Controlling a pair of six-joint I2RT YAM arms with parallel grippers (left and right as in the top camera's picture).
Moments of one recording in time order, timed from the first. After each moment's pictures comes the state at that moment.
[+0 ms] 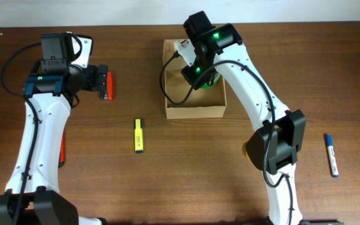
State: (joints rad) left arm 0.06 1.61 1.46 -0.74 -0.05 0.22; right arm 0.44 2.28 2.30 -1.34 -0.10 -0.24
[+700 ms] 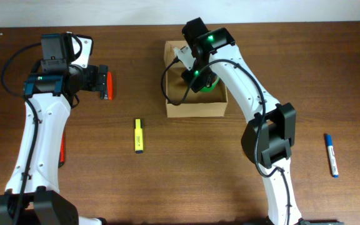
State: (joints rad) left arm 0.06 1.61 1.46 -0.74 -0.05 0.22; right arm 0.42 2.37 2.30 -1.34 -0.10 -0.26
